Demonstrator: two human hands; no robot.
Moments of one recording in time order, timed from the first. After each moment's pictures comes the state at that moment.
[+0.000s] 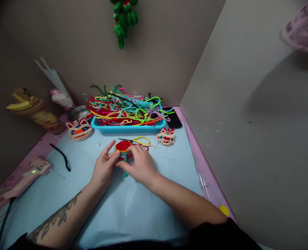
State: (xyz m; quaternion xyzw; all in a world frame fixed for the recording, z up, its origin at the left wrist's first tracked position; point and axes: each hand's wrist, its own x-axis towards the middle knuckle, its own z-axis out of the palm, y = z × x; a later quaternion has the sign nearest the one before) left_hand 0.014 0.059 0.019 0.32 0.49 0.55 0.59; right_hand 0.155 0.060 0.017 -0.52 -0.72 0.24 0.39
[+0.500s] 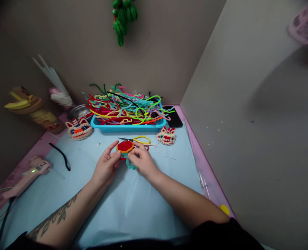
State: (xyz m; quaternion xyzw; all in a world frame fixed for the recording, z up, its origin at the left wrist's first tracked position) left_hand 0.012 0.059 0.011 0.31 0.45 0.53 0.64; right_hand 0.156 0.067 0.000 -0.51 -0.54 0.50 0.44
